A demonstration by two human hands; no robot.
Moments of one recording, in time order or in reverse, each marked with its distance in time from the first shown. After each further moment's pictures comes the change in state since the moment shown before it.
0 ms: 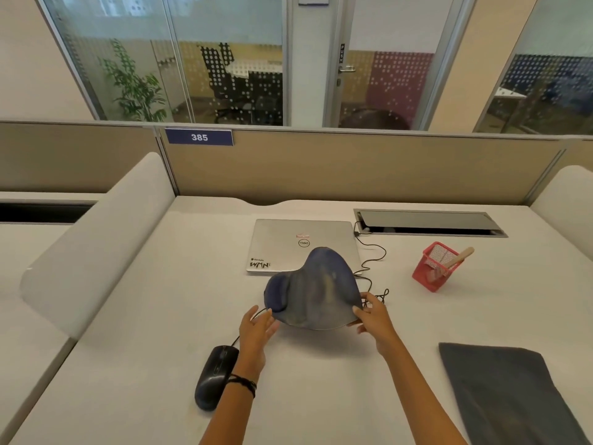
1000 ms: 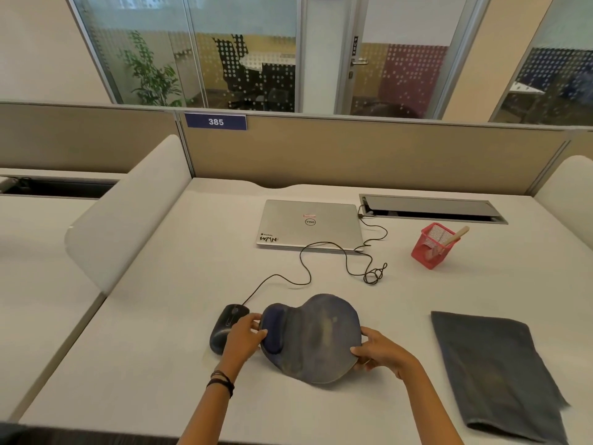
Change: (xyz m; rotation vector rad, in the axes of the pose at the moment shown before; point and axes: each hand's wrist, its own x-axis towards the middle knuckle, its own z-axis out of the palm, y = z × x) left_hand -0.059 -0.022 -0.068 1.007 -0.062 0.186; right_hand -0.099 0.050 -0.025 -0.302 -0.494 0.205
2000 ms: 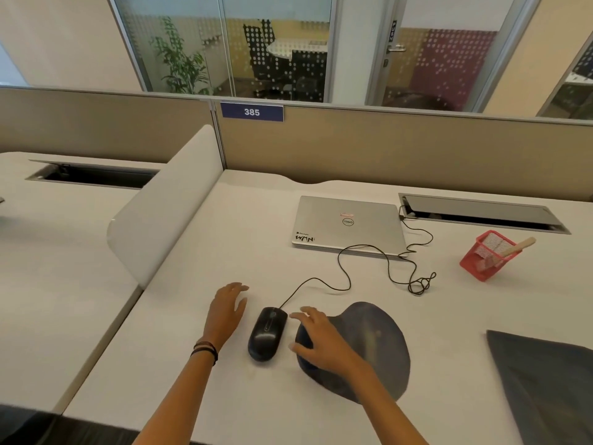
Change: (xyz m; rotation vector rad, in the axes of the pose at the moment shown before) left_hand 0.075 -0.077 -0.097 0.318 0.248 0.304; right_hand 0.069 -0.084 0.143 -0.673 0.084 -0.577
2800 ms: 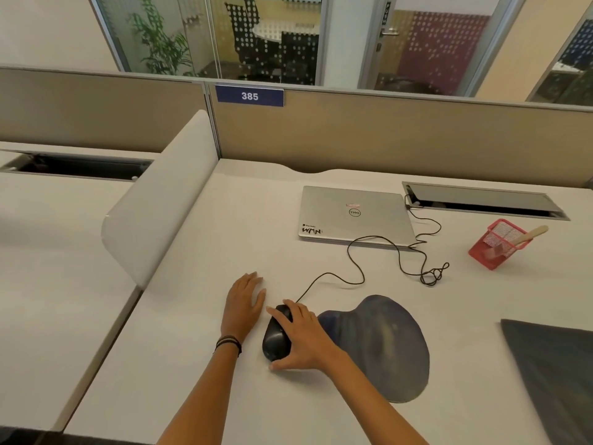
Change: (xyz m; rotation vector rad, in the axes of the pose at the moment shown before) left_hand 0.024 -0.013 0.027 -0.003 0.034 0.090; right_hand 0.048 -0.029 0.047 -0.197 -0.077 -0.038
